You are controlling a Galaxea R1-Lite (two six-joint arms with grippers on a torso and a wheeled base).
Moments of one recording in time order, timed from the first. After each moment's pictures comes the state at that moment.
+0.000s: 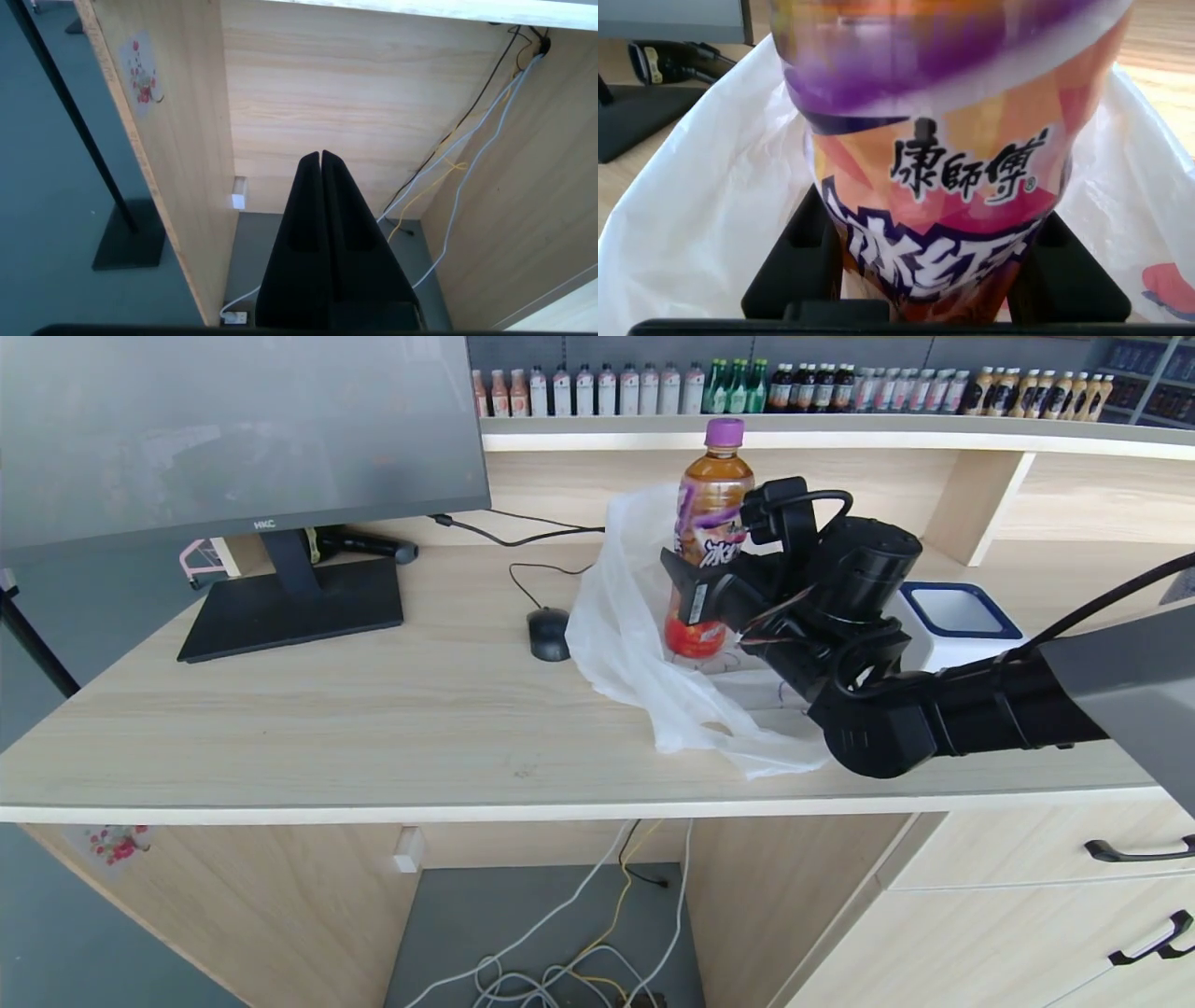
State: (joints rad) left arm 0.00 0.00 0.00 0.00 0.00 0.00; right arm 0.49 2.13 -1.41 -0.99 -0.05 -0.10
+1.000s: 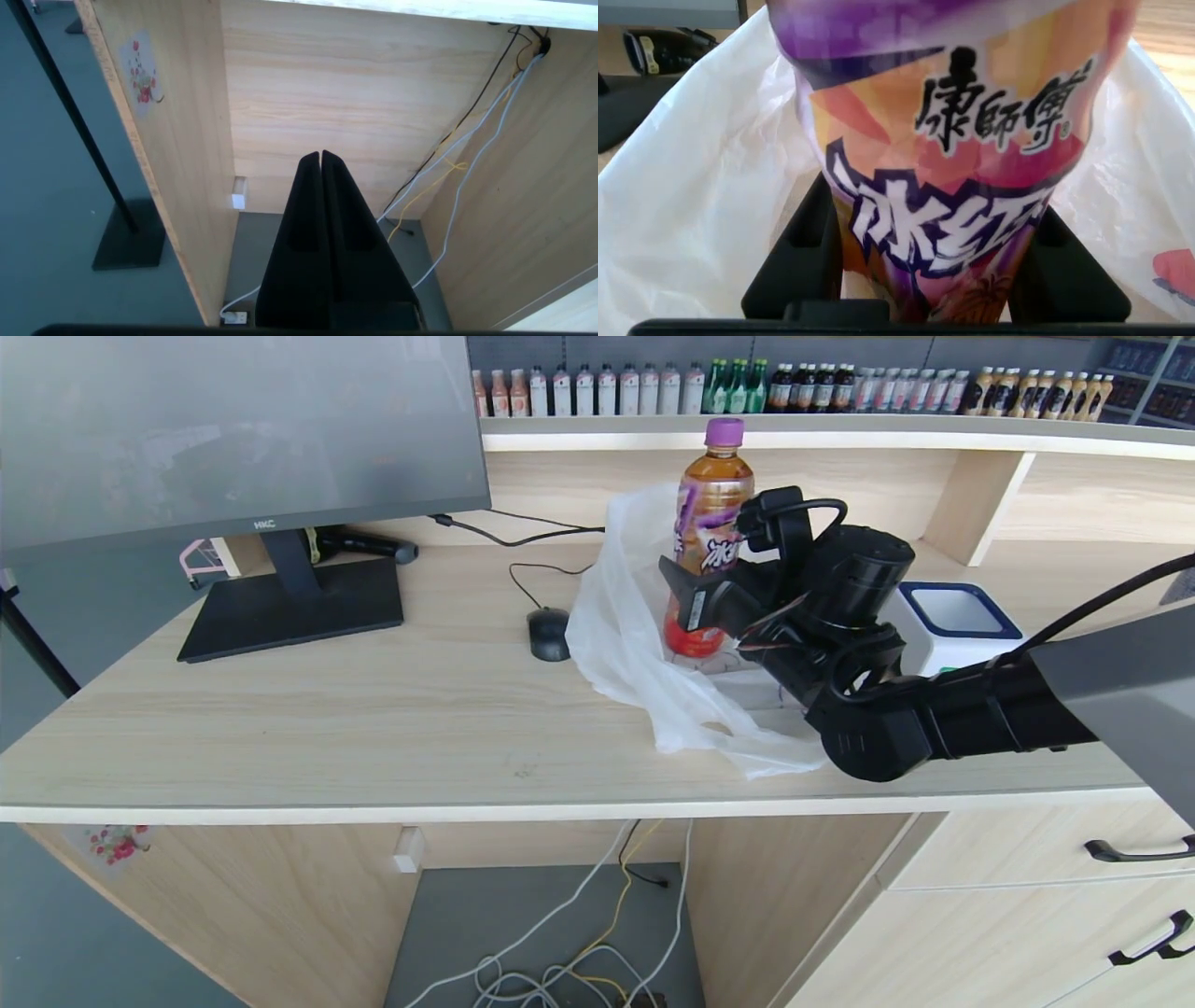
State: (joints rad) left arm 0.00 0.00 0.00 0.00 0.00 0.00; right arm 0.49 2.14 -1.41 -0.99 -0.05 -0.09
